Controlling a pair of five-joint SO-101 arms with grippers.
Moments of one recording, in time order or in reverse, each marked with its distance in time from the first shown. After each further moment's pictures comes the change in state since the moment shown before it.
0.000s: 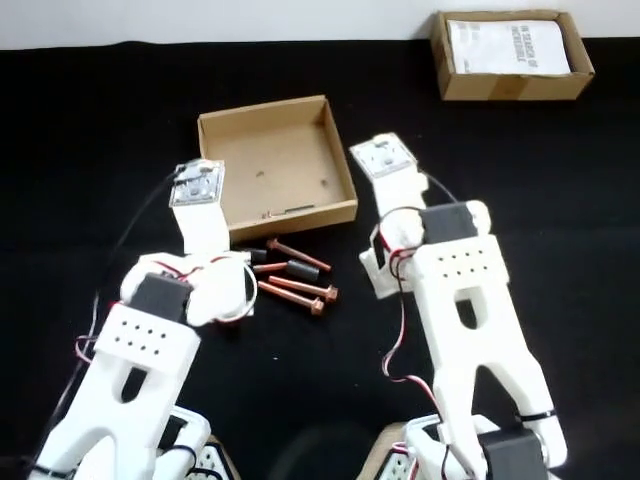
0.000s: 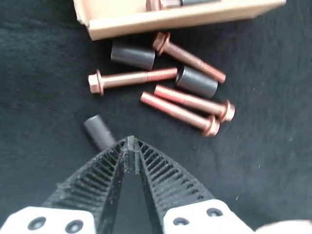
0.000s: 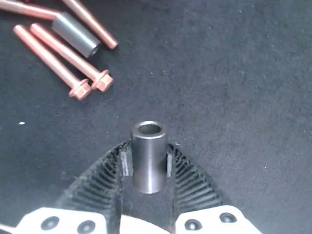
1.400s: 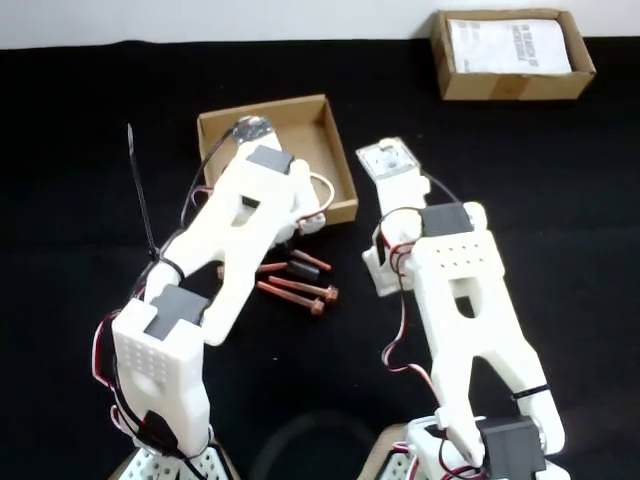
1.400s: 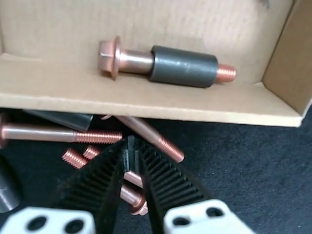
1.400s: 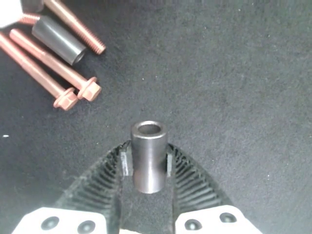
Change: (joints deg) left arm 4.6 67.4 -56.4 11.0 25.6; right arm 1.0 4.3 1.9 -5.4 0.0
